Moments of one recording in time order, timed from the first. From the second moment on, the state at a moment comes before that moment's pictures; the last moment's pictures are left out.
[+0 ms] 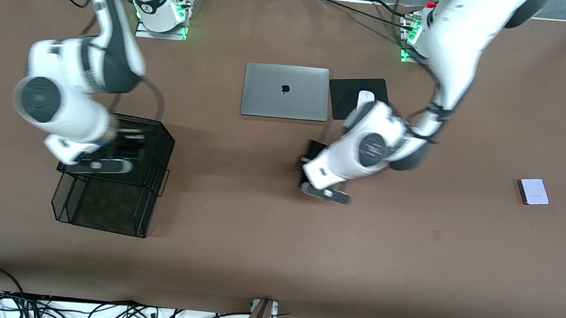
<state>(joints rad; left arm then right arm) -0.33 0.80 -0.37 -1.44 -0.05 2.28 -0.48 0.35 0.34 -0.26 -1.70 0.01 1.92 0.00</state>
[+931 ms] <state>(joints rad) -0.40 0.77 -0.21 -1.39 -0.04 2.12 -0.65 0.30 0.40 -0.36 -1.73 0.14 1.97 -0.16</state>
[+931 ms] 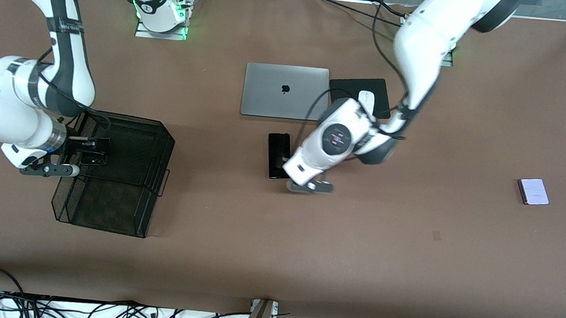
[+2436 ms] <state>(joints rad) 0.50 0.64 -0.03 -1.75 0.17 2.41 0.34 0.97 0.78 -0.23 -1.33 0.16 2.14 0.57</state>
